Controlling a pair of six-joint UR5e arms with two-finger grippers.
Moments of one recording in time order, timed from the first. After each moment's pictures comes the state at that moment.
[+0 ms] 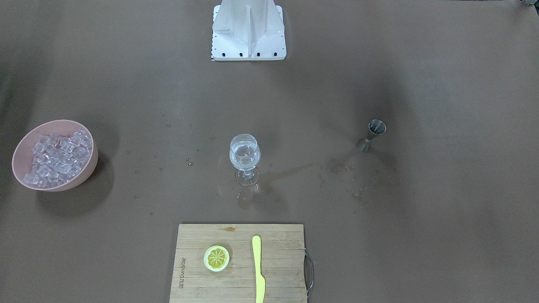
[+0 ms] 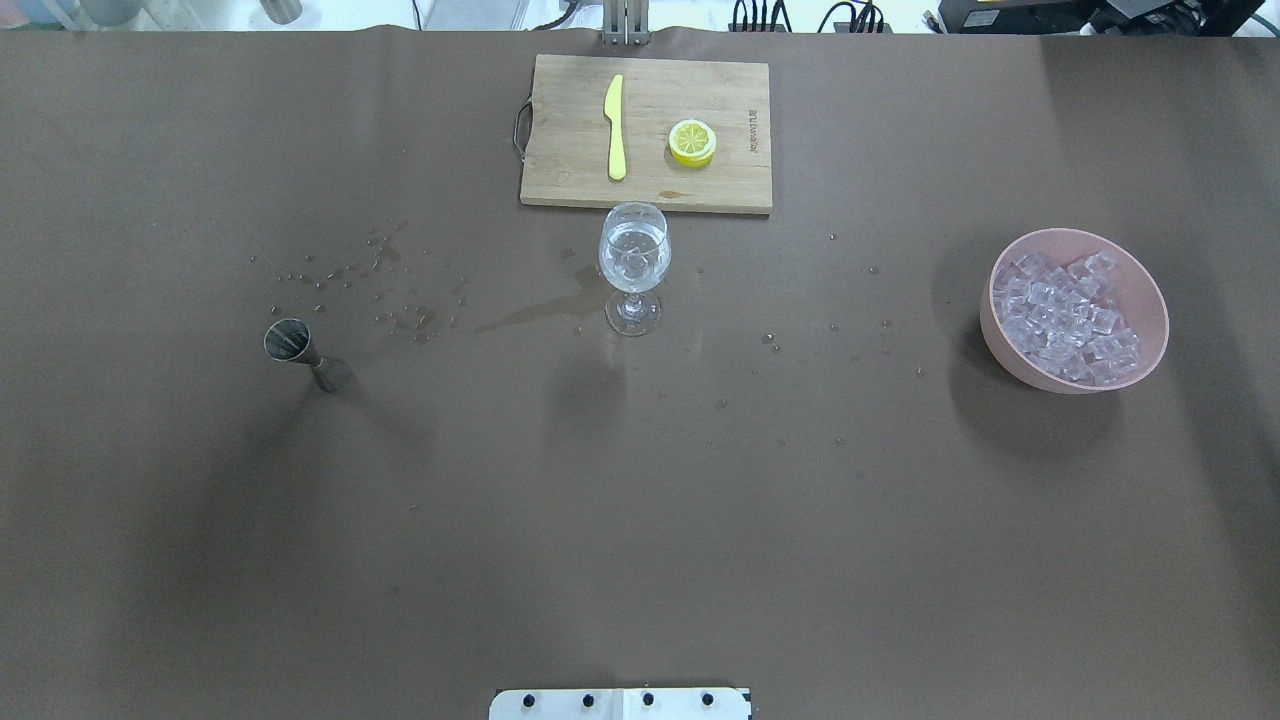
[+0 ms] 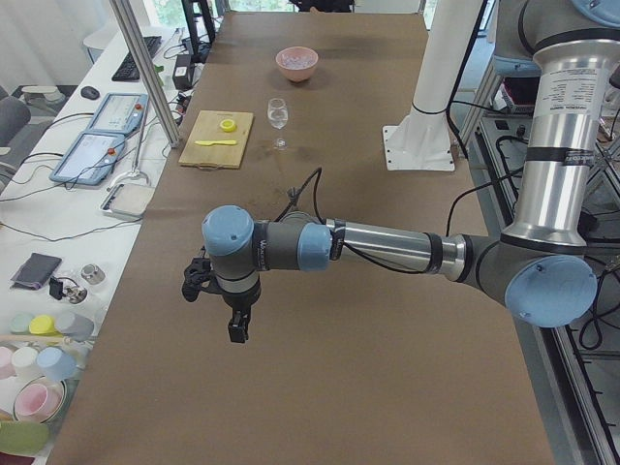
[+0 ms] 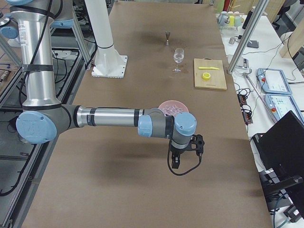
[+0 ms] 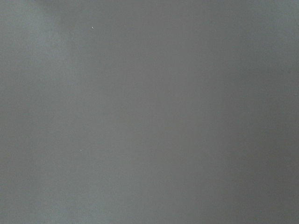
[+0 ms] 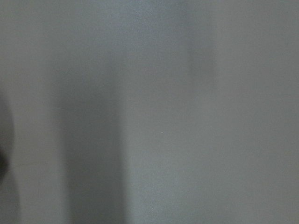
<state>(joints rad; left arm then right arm) -1.63 -1.65 -1.62 -1.46 -2.30 0.07 1.58 -1.54 1.56 -1.62 2.35 0.02</state>
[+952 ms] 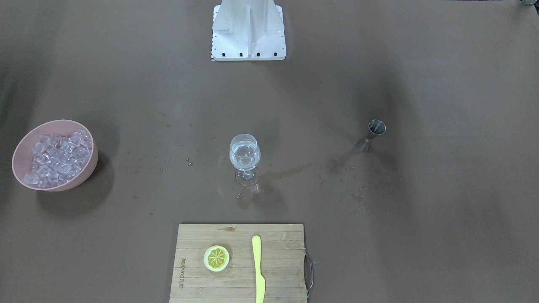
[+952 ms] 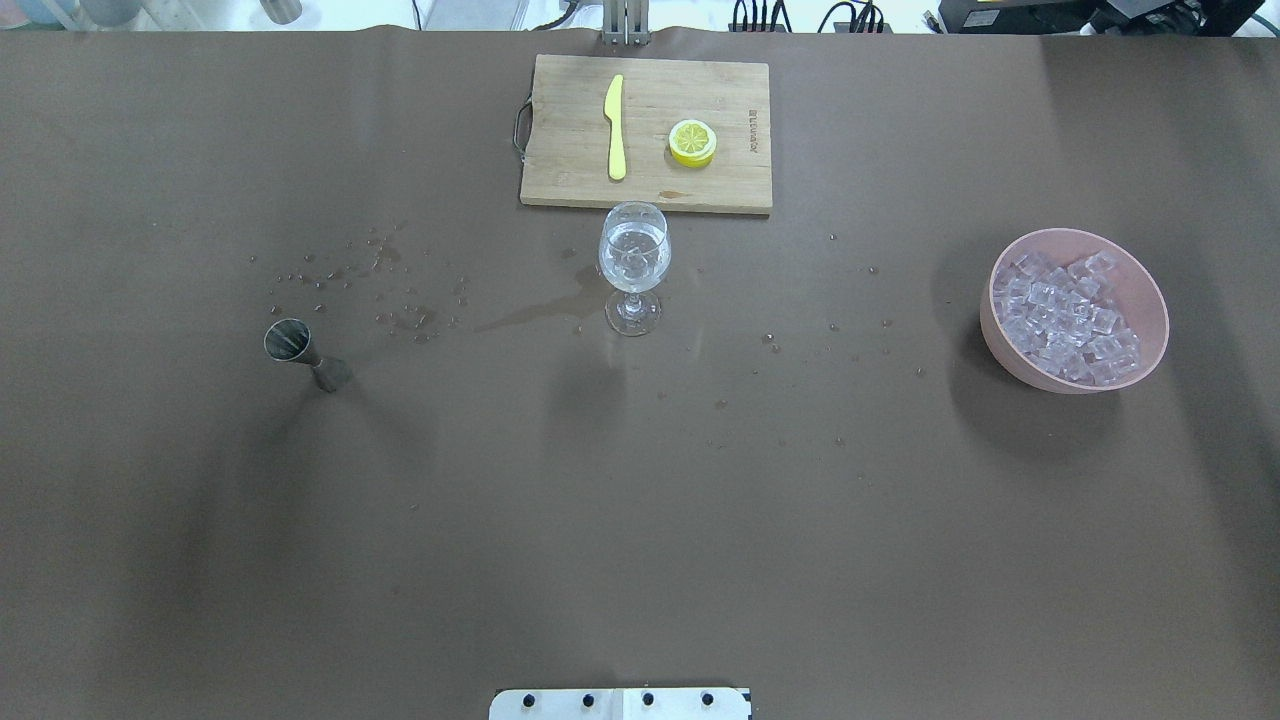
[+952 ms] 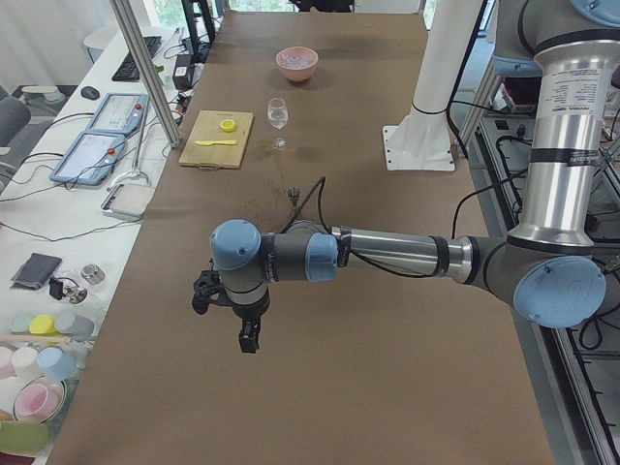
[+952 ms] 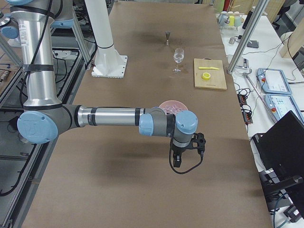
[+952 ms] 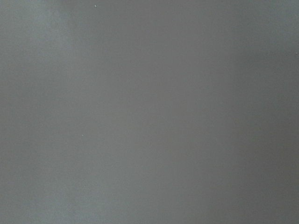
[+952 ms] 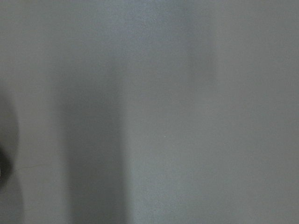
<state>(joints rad) -1.62 -1.62 -1.61 -1.47 -2.30 0.08 1.58 -1.53 1.57 -1.62 2.35 0.02</state>
